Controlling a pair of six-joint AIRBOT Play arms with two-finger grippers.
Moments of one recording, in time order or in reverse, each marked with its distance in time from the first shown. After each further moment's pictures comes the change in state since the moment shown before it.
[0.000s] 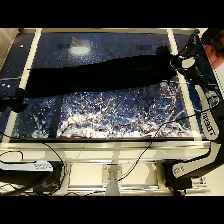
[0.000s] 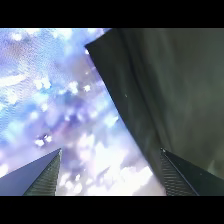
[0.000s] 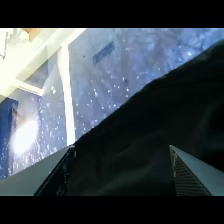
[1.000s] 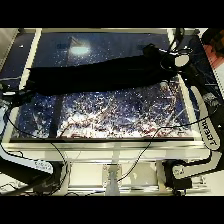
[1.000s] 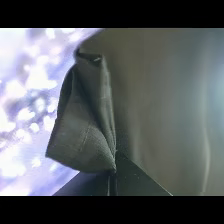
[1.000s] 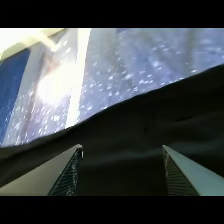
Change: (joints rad) left arm -0.165 -0.158 0.035 -0.485 0.431 0.372; right arm 0.149 0.074 0.000 -0.003 0.092 -0.162
